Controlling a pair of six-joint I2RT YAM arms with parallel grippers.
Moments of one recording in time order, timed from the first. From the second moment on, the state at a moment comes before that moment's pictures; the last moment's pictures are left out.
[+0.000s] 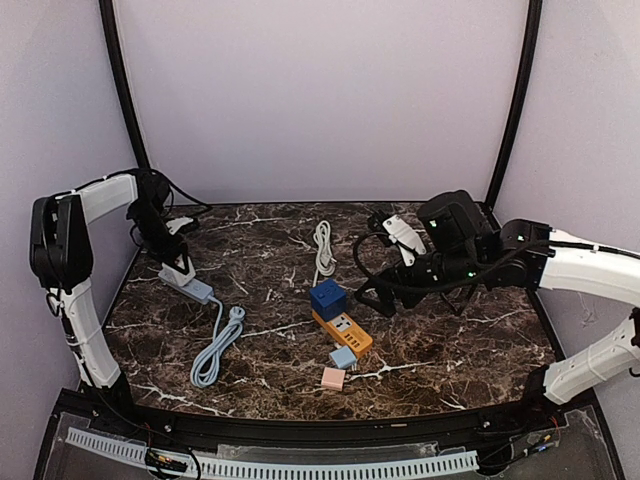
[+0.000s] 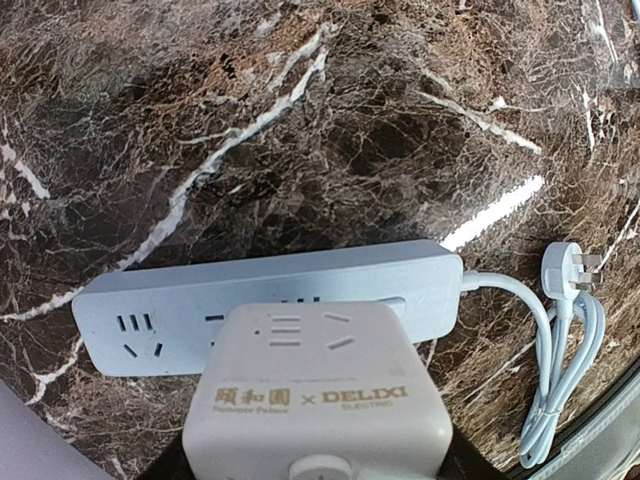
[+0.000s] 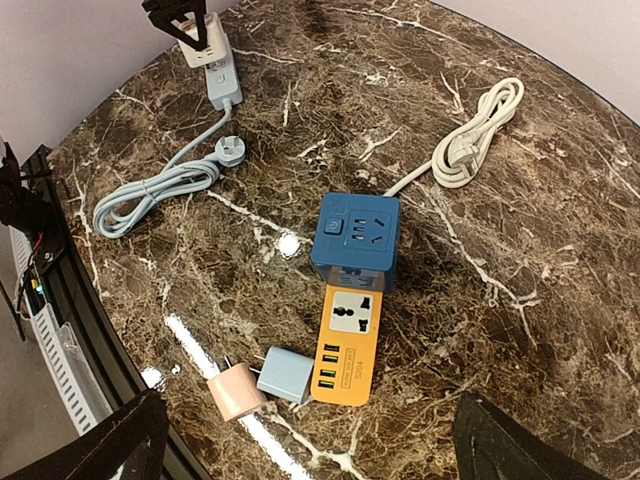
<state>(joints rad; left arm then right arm) -0.01 1.92 1.60 -1.22 0.20 0.47 1.02 1.24 1.10 -0.56 0.03 0.25</state>
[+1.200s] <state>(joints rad) -0.03 1.95 1.62 -1.20 0.18 0.47 1.04 1.31 1.11 -0.58 0.05 0.21</state>
